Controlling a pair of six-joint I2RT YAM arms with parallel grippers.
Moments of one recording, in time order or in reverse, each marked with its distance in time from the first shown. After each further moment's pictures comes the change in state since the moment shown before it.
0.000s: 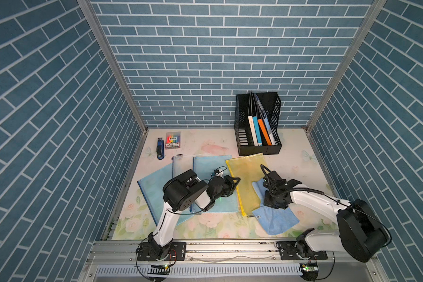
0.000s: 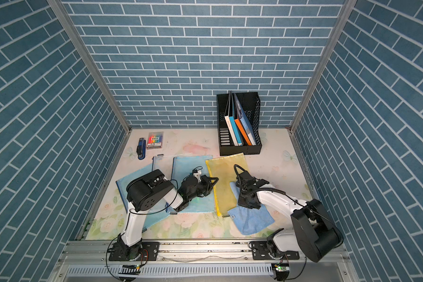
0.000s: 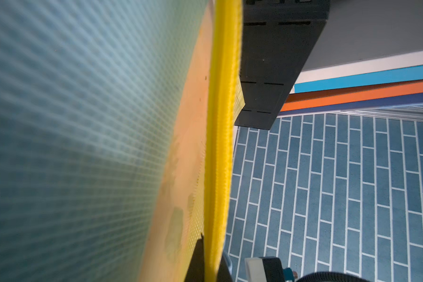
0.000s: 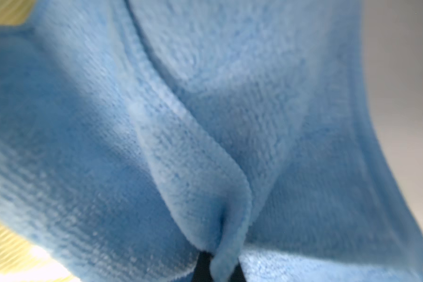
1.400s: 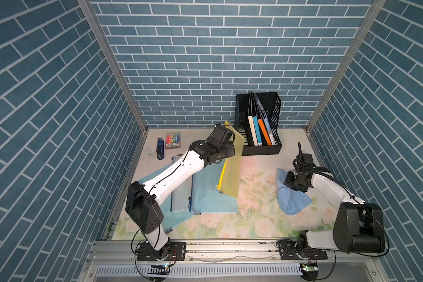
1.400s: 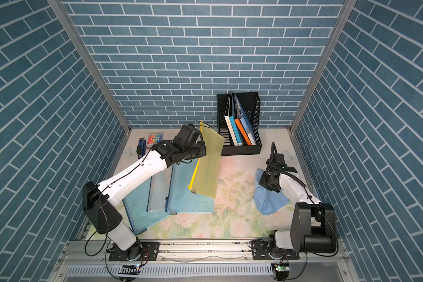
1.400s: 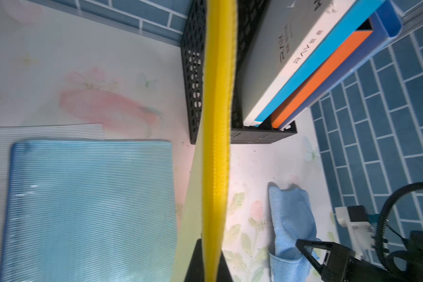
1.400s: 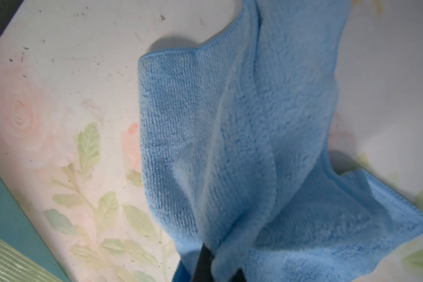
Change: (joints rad) left arm 0.073 -0.409 1.043 -1.983 -0.280 0.886; right arm -0.494 0.068 0.200 0.003 -0.167 -0.301
